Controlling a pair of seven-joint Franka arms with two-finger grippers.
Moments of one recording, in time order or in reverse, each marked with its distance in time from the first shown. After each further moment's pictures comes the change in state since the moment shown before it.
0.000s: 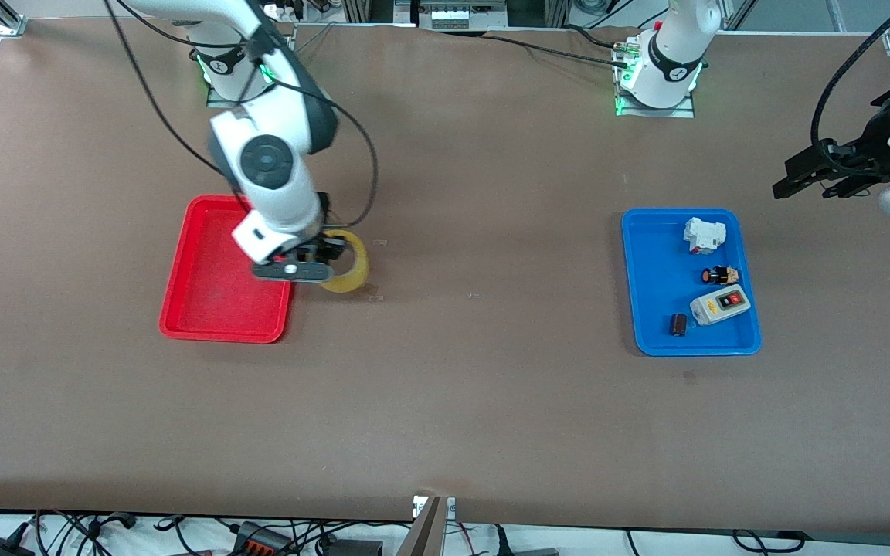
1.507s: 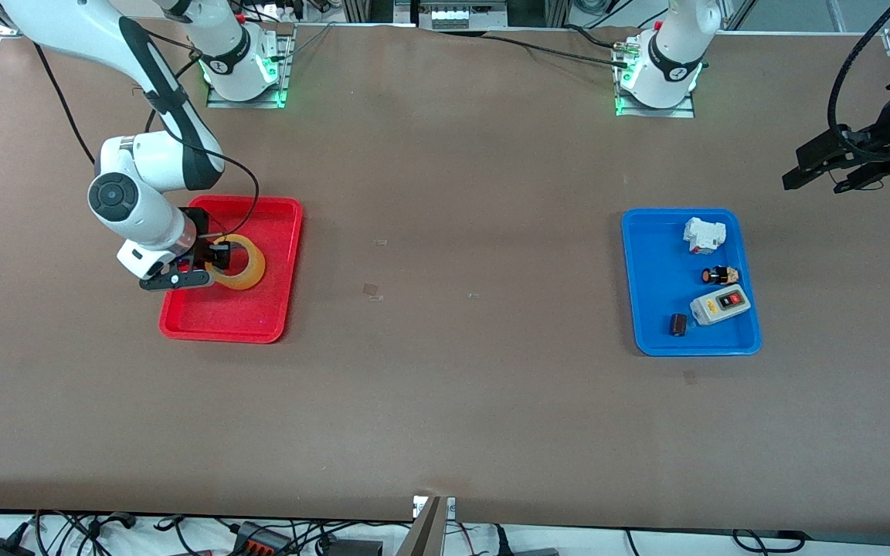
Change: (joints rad) left arm 0.003 0.000 0.003 0.045 0.000 -0.043 0.002; right arm -0.370 0.042 -0.002 -0.290 0.001 0.347 -0.451
